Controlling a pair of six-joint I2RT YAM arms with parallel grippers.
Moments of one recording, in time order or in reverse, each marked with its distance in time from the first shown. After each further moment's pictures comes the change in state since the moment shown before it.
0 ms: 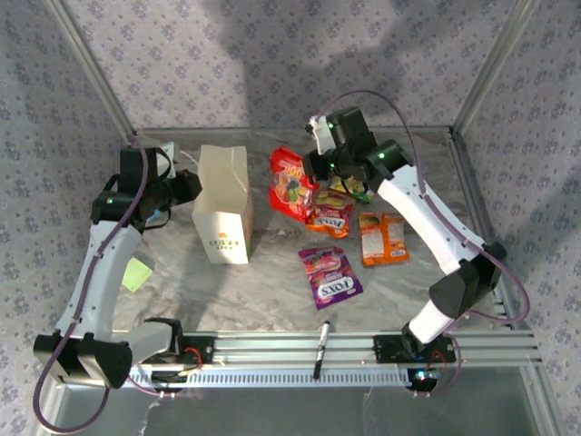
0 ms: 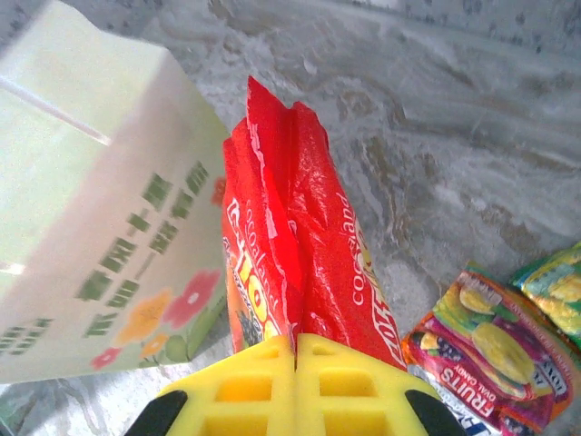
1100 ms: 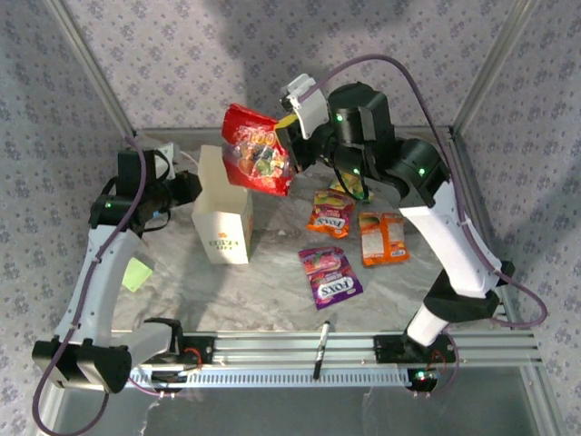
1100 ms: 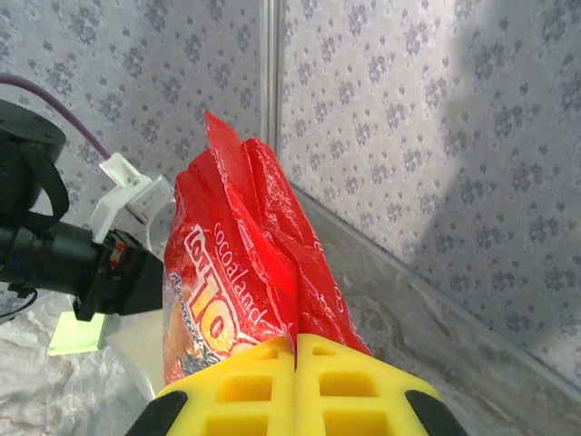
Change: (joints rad) left arm 0.000 -0.026 -0.015 0.016 0.030 0.000; right arm 0.320 0.040 0.609 -0.136 0.266 -0.206
